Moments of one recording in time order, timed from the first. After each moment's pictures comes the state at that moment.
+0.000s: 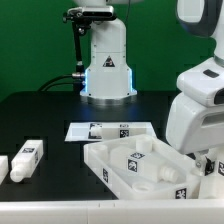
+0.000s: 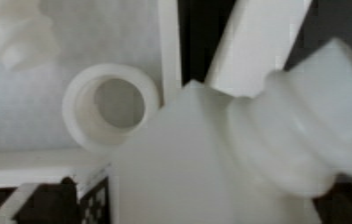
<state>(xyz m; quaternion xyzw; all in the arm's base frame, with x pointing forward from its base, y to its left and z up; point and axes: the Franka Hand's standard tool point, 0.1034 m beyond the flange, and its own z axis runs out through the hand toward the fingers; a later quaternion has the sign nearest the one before) 0.605 0.143 0.050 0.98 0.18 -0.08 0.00</state>
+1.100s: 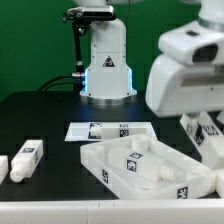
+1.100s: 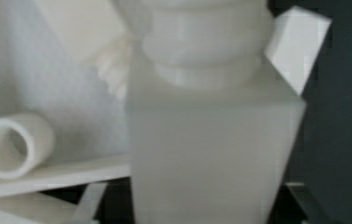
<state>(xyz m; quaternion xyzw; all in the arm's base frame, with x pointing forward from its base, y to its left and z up) 0.591 0.119 0.102 0.99 0.14 -0.08 0.02</state>
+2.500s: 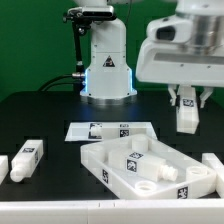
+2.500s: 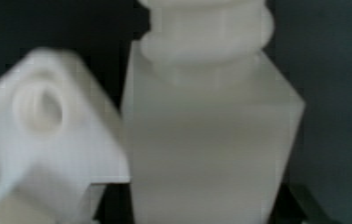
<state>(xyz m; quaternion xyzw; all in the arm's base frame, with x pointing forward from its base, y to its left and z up) 0.455 0.121 0.094 0.99 -0.08 -0.06 0.01</state>
